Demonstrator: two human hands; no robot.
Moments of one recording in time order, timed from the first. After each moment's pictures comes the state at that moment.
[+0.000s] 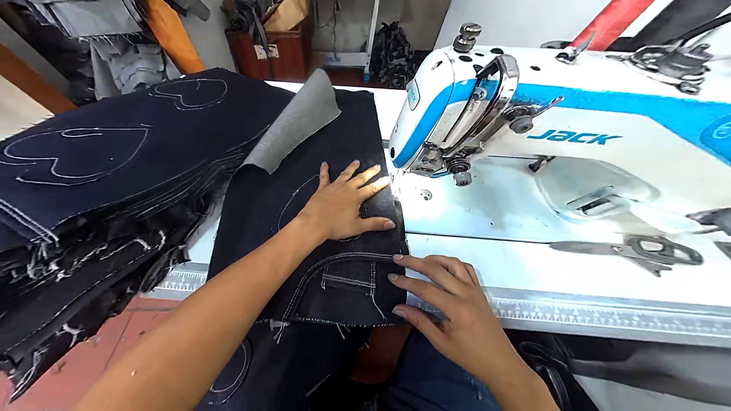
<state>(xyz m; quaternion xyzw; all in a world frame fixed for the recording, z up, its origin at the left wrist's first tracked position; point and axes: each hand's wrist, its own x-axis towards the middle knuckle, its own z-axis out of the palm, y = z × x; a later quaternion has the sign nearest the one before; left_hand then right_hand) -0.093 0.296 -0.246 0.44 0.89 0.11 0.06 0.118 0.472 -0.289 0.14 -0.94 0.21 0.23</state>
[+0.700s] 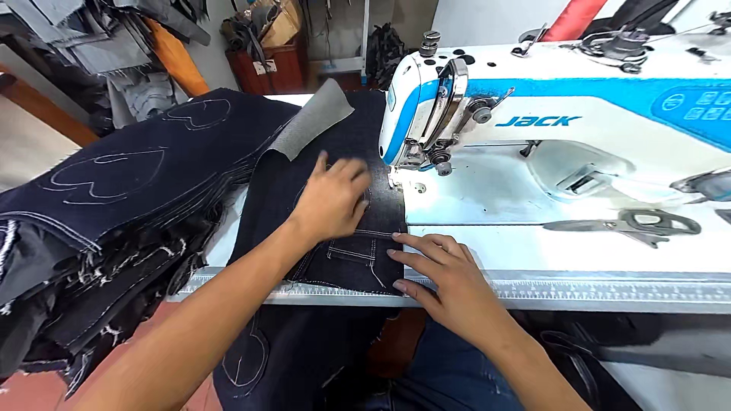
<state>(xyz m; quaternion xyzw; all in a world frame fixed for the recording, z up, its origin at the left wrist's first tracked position) -0.078 0.277 -0.220 0.51 0.85 0.11 -0.13 0.106 0.473 -0.283 0.10 -0.96 0.19 0.20</state>
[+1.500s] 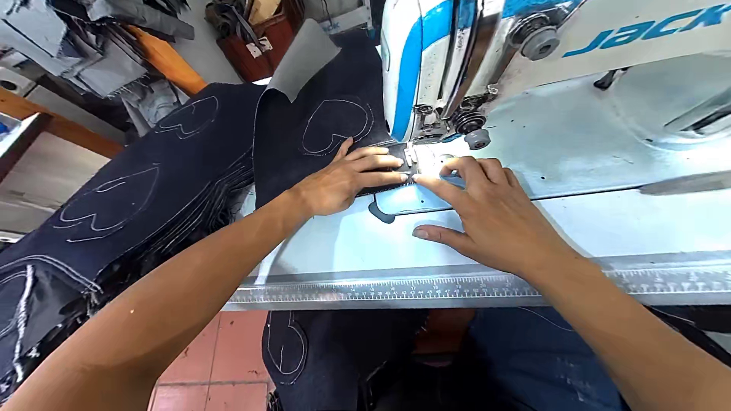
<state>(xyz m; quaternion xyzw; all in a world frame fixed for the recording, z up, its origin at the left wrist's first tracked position) -0.147 0.278 -0.246 0.69 0.71 0.14 0.04 0.043 0.503 -0.268 0.05 -0.98 0.12 0.17</state>
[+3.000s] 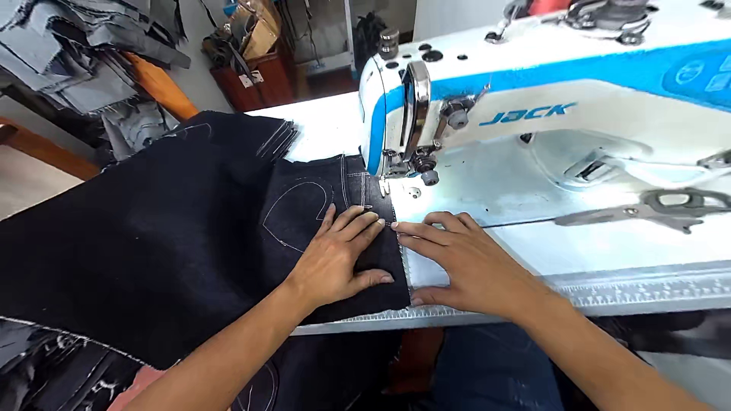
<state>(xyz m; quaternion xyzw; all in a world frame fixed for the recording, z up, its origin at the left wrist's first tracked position) -0.046 0.272 -0.260 0.55 0.82 0.14 -0.06 0.071 0.521 -0.268 0.19 -0.96 0.10 0.16</state>
